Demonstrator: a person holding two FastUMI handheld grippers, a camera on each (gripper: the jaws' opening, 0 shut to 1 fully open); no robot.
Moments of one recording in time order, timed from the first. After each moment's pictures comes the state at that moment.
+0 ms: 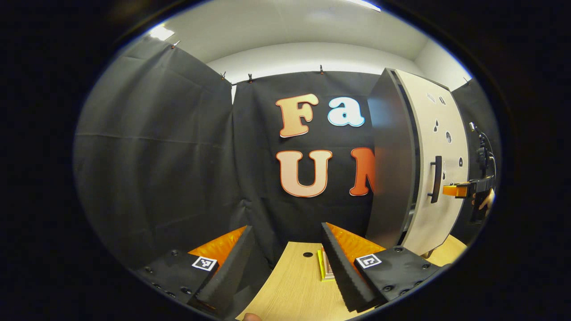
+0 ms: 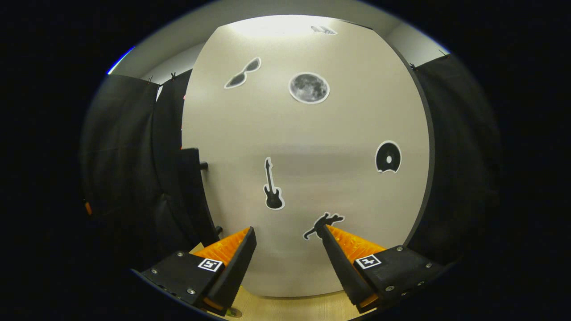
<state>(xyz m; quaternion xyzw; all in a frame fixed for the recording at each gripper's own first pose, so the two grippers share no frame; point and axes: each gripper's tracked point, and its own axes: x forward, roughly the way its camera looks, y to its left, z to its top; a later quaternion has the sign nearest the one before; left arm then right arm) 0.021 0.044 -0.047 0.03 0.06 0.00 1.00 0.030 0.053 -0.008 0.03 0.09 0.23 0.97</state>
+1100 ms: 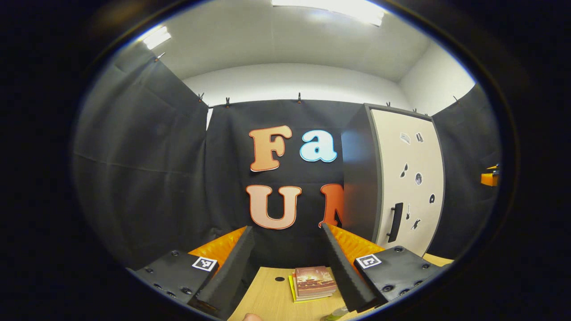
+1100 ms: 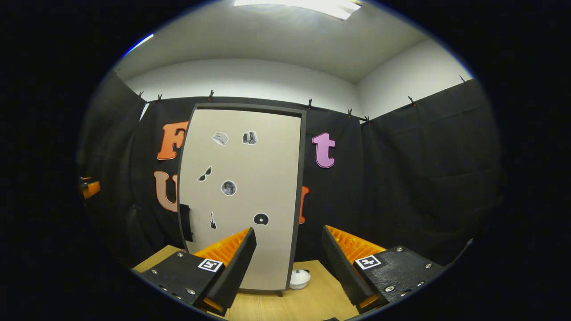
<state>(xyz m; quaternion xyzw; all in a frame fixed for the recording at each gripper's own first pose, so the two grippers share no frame) 0.032 -0.019 0.054 0.00 -0.02 -0.08 1.00 -0.114 -0.174 0.138 -0.01 -0.02 0.09 1.00</state>
